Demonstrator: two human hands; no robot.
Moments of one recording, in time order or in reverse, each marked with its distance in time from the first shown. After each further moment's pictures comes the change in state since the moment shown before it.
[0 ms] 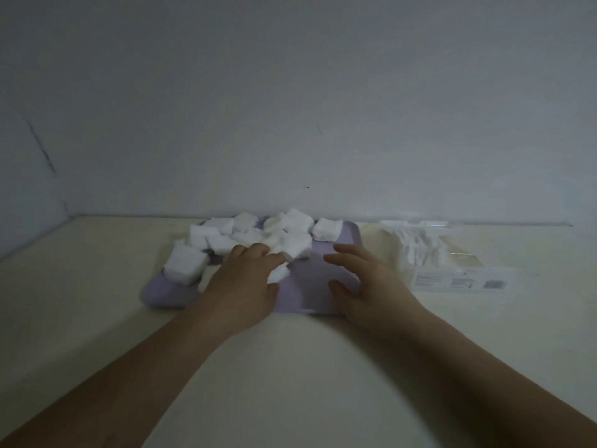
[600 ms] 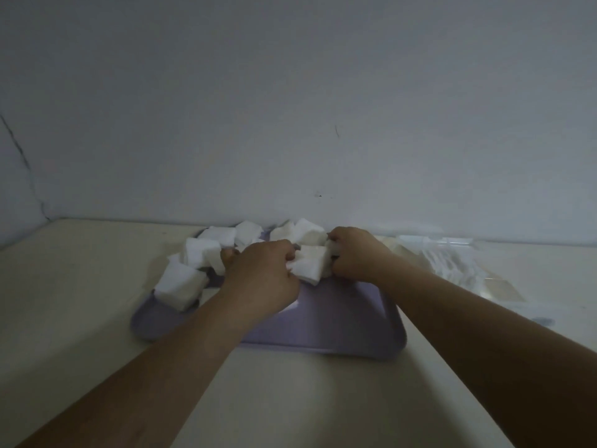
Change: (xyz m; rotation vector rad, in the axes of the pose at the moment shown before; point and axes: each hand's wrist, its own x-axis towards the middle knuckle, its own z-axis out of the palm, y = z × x) left_hand 0.066 -0.011 0.005 -0.080 0.054 -0.172; right_hand 0.142 0.011 0.022 -0.284 -0.292 0.282
